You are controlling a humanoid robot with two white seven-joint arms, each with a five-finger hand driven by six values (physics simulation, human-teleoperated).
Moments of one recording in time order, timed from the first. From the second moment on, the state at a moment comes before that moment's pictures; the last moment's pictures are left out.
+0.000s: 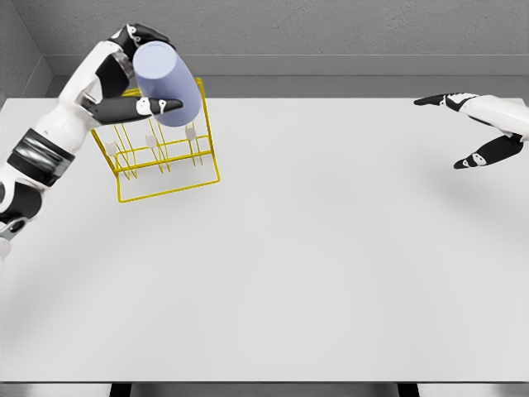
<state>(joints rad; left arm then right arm) -0.62 0.79 -0.77 -1.63 0.78 -0.33 0.03 -0.74 -0.97 0.75 -1.19 -0.11 -0.61 0.42</state>
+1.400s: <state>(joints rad) -0.59 0.76 -0.77 -1.60 0.77 -0.29 0.02 -0.74 -0.97 0.75 -1.20 -0.11 -0.61 0.42</state>
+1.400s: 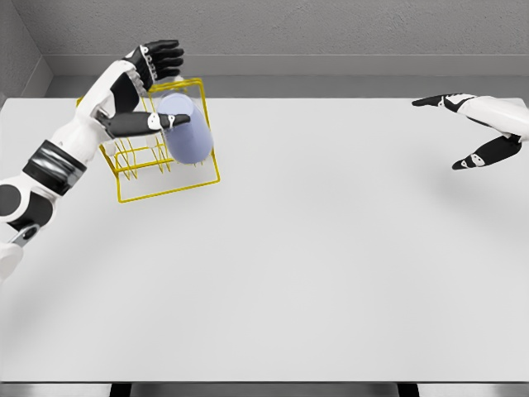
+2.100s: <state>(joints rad) -0.39 0.97 -0.65 -1.74 0.77 -0.45 -0.16 -0.74 -0.97 0.75 -1.20 -0.11 -0.61 0.42</state>
